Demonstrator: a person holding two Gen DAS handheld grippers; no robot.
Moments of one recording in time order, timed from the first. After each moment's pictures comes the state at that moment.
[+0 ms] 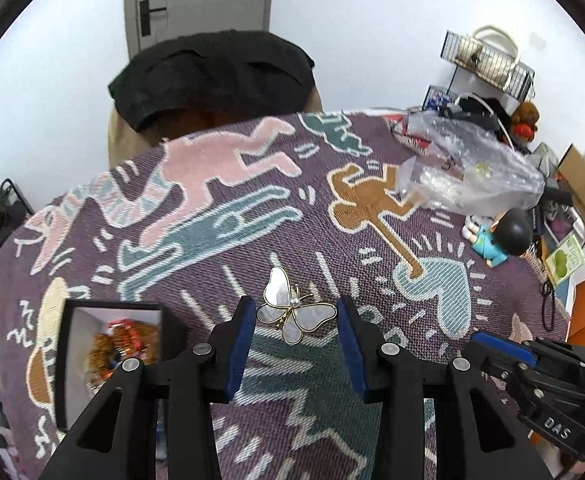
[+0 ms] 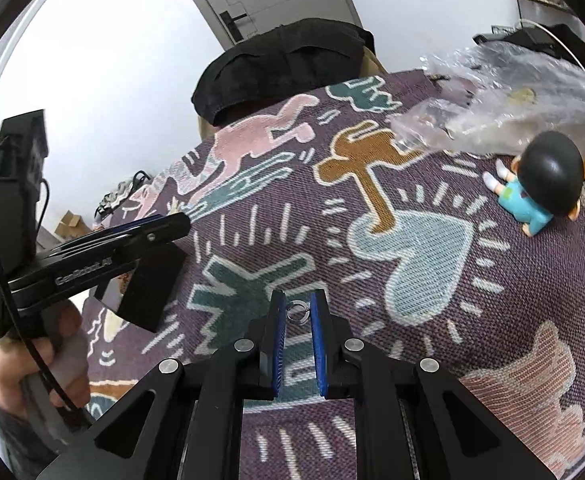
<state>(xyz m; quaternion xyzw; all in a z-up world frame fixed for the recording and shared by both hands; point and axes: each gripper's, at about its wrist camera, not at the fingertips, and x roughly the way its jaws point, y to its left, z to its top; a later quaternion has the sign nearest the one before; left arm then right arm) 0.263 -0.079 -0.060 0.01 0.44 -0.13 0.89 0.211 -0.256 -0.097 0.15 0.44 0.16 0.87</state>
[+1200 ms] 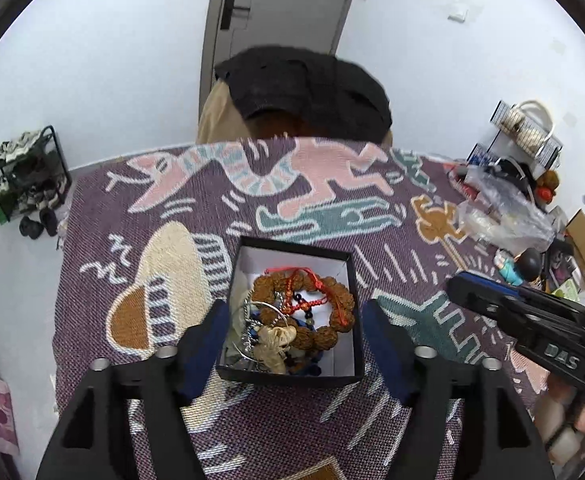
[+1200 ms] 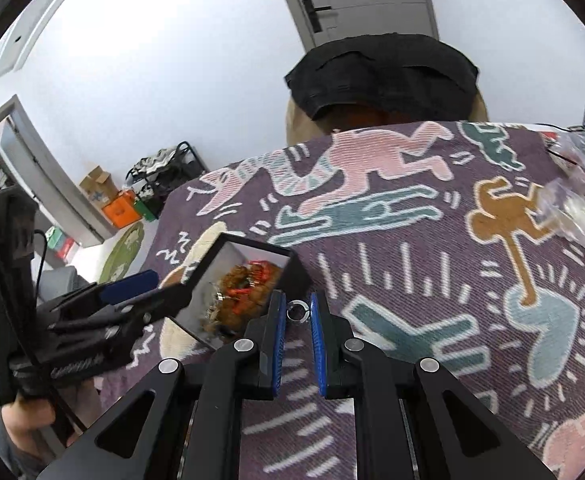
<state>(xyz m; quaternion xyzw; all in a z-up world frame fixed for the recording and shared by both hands) 0.208 0.077 -0.049 -0.08 0.41 -0.08 0.91 0.233 -0.104 -0.052 0.07 0.43 0.24 0.87</state>
